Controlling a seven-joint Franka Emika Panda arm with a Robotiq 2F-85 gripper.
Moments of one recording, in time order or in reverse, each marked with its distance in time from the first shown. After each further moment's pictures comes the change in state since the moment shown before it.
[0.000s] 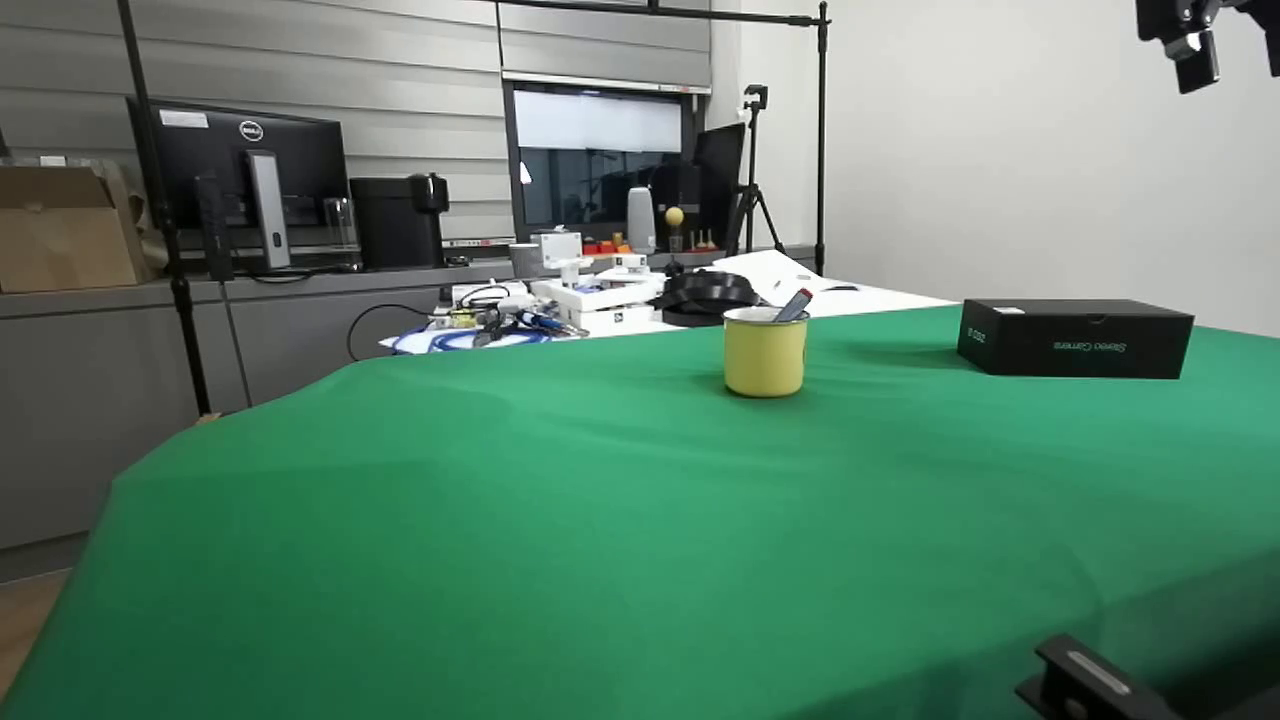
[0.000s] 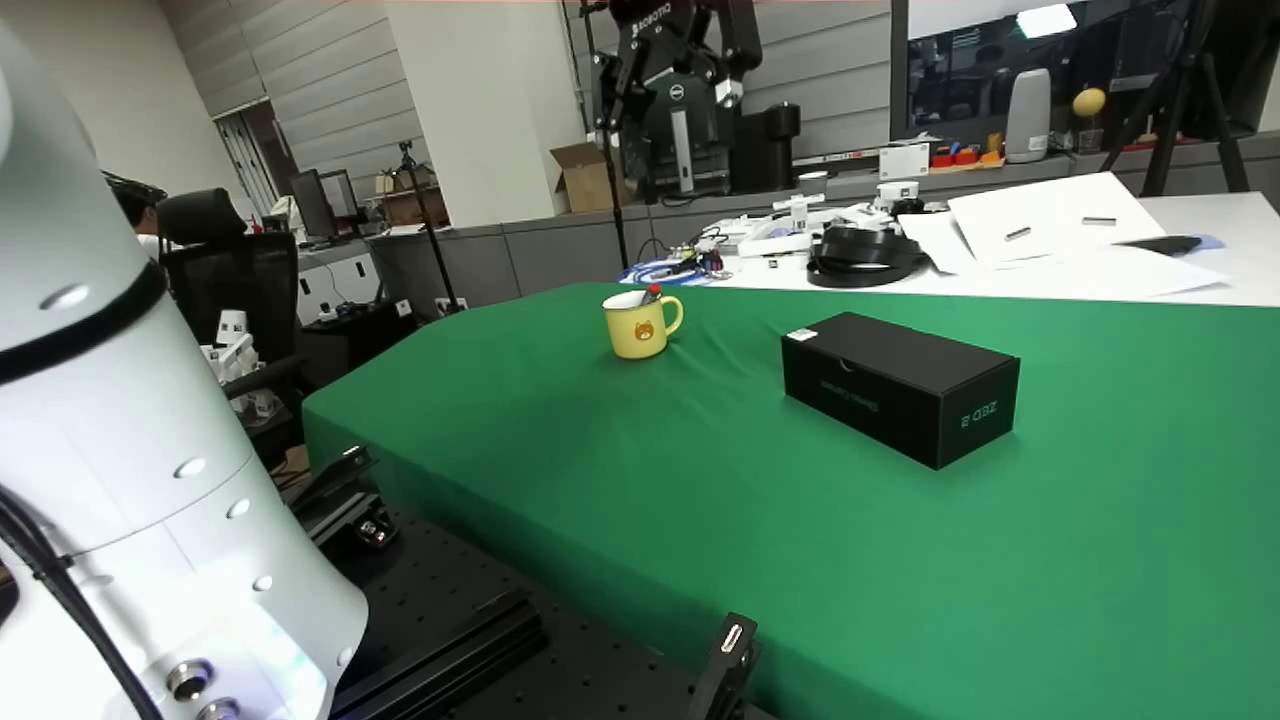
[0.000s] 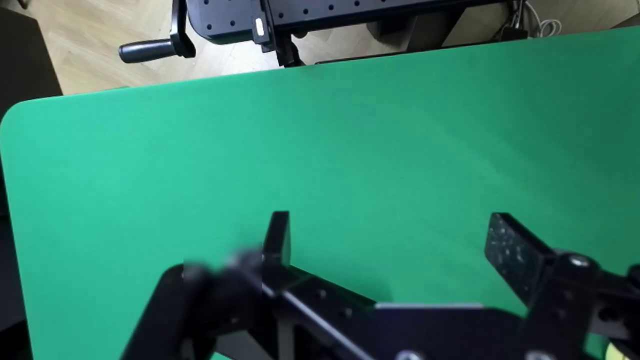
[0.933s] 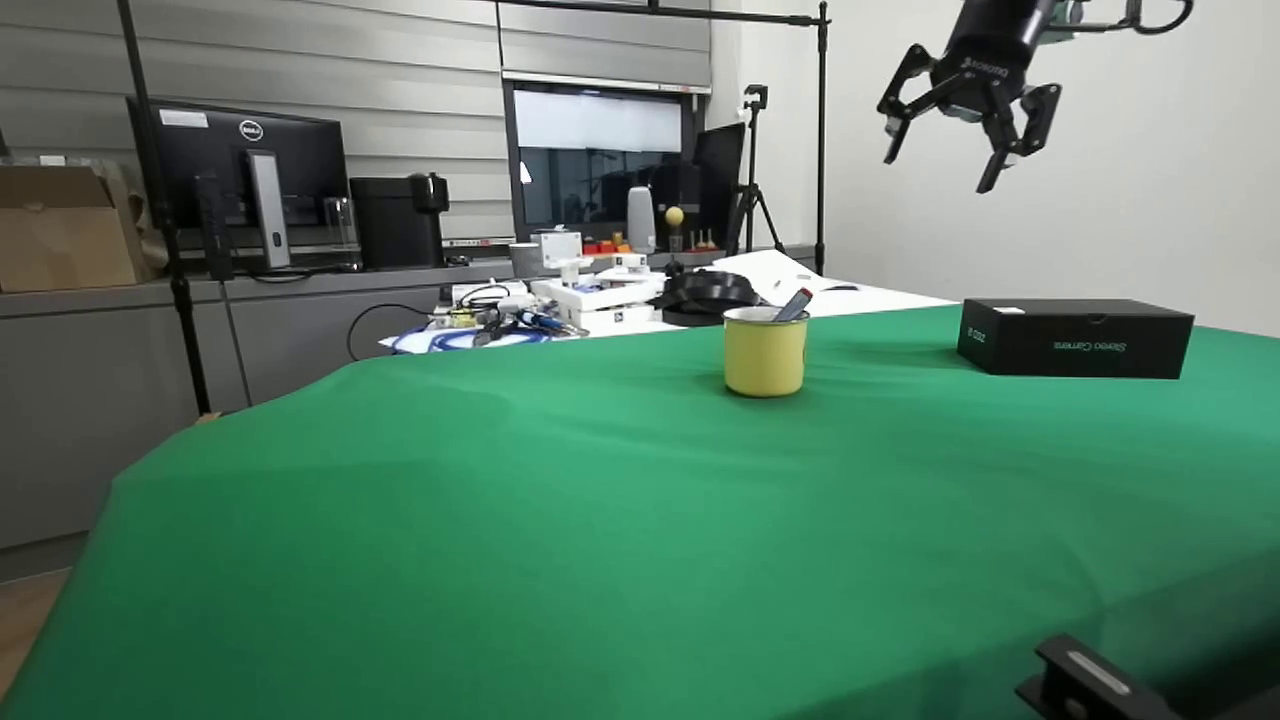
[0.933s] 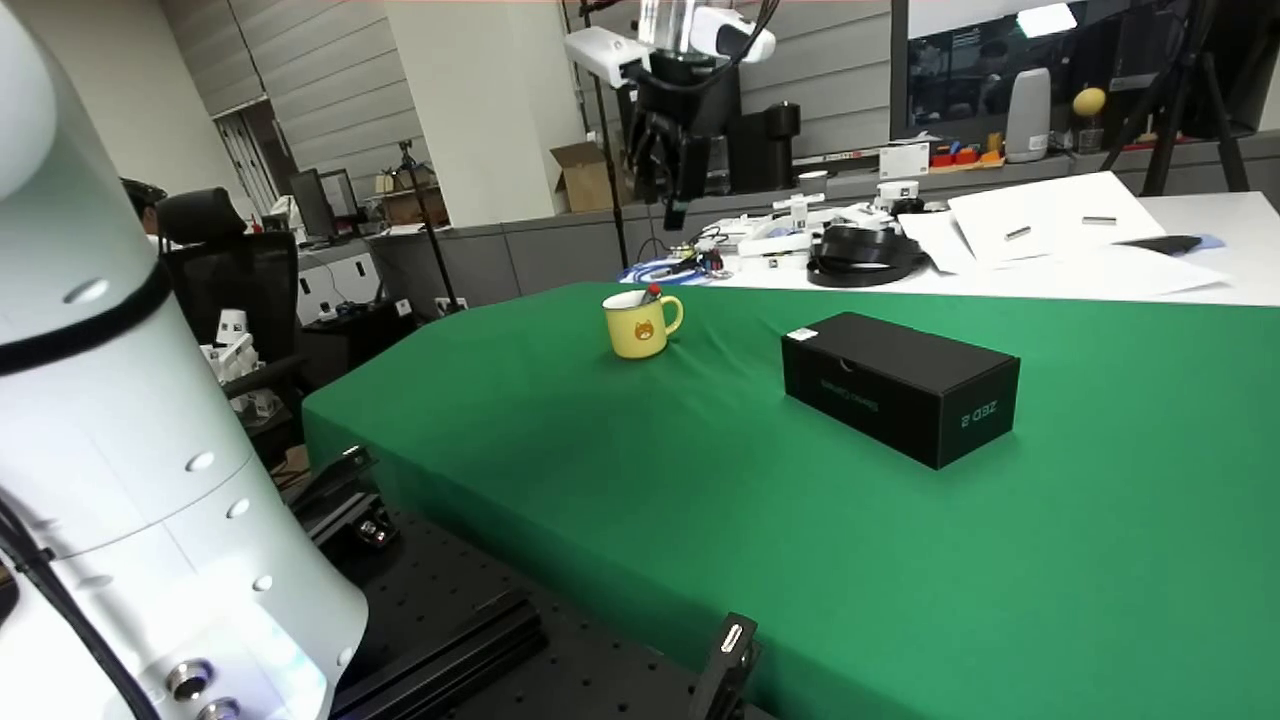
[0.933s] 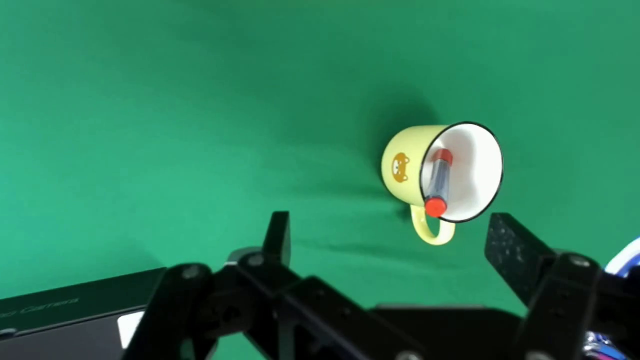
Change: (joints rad) arm 0.102 0.338 0.010 0.152 0.719 0.294 0.094
